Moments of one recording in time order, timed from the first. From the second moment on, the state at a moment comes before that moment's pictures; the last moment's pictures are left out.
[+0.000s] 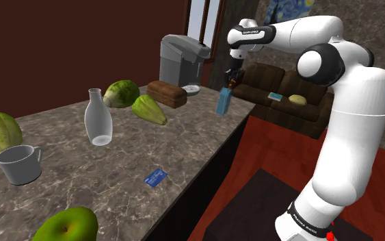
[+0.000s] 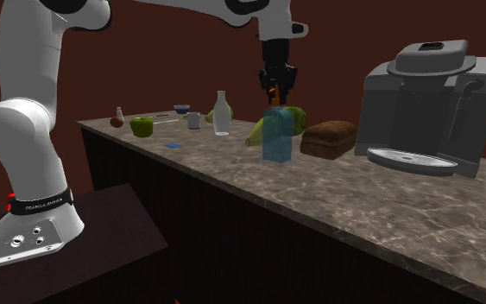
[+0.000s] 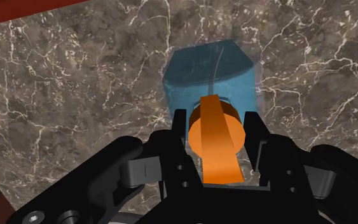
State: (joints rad) arm -0.15 0.29 -0.34 -1.46 0.09 1.81 -0.48
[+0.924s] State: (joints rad) arm 0.05 0.10 -0.24 -1.69 0.00 1.86 -0.18
